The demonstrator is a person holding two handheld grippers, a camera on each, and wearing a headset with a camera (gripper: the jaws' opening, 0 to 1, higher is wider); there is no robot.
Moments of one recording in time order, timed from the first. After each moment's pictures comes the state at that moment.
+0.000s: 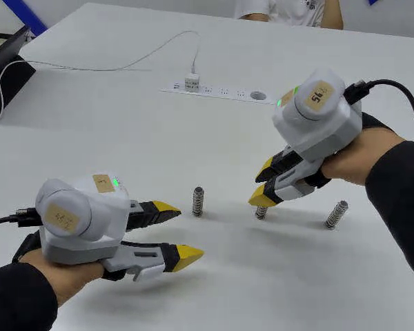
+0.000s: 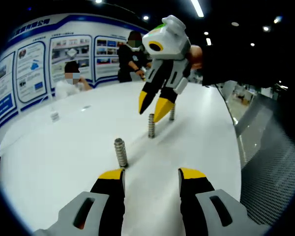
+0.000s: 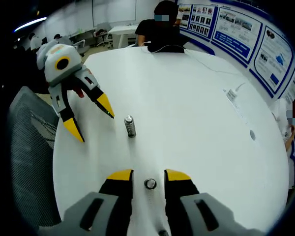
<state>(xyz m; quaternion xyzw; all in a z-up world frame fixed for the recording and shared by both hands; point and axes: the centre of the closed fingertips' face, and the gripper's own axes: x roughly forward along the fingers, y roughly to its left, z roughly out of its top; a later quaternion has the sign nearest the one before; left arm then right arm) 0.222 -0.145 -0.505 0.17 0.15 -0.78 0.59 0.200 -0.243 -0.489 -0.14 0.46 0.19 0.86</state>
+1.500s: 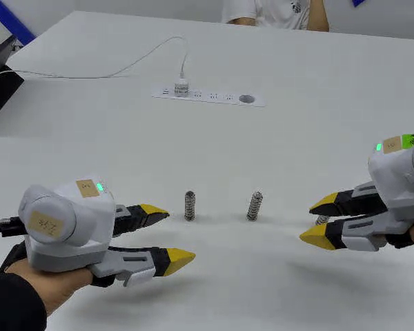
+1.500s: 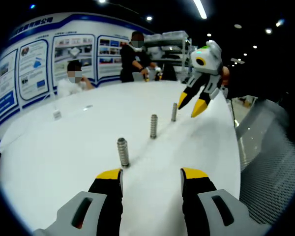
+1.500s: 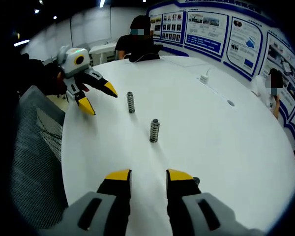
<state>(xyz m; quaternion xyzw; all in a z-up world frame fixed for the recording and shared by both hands) 0.225 -0.142 -0.503 0.17 0.16 -0.77 0.59 0.104 -0.266 -0.494 -0.07 0.40 0.10 0.91</state>
